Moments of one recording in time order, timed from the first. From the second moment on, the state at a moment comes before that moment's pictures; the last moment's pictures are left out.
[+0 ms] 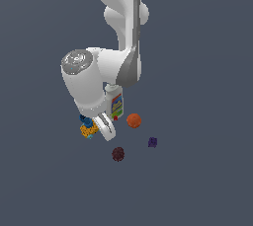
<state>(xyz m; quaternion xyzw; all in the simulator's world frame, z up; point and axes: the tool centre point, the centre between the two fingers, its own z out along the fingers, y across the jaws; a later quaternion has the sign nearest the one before) 0.062 -0.106 0.156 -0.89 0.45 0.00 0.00</state>
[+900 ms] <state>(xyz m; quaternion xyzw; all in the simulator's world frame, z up) 0.028 0.015 0.344 -0.89 0.45 0.00 0.00</state>
